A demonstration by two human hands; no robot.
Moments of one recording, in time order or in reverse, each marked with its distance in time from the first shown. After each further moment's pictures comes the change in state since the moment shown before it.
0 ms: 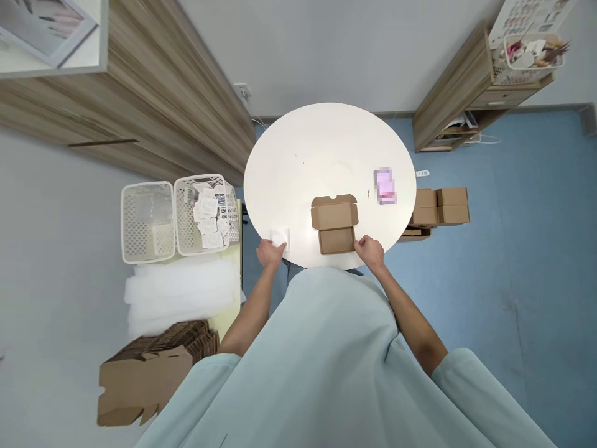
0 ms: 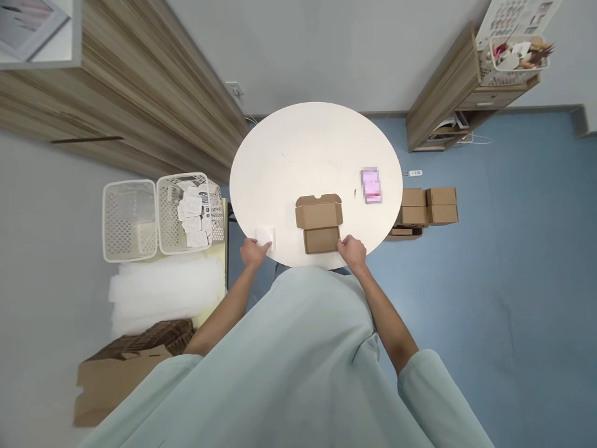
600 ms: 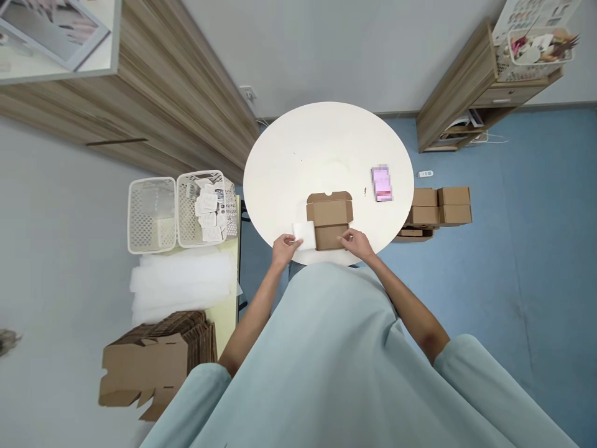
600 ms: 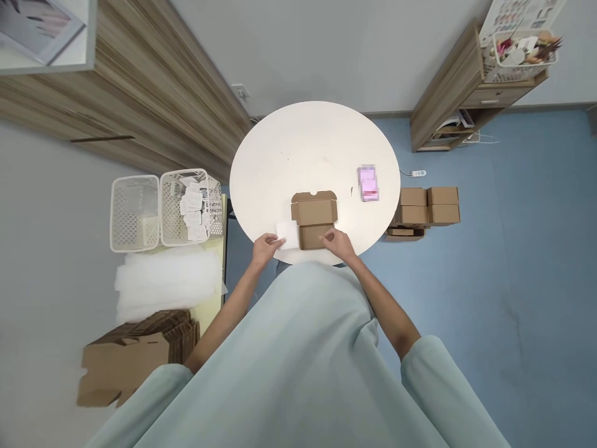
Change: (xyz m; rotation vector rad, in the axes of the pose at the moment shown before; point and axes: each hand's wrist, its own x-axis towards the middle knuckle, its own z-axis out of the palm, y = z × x) left_hand -0.070 0.053 -0.009 -0.625 -0.269 0.101; right_hand 0.011 -0.001 -0.004 0.453 -0.174 -0.295
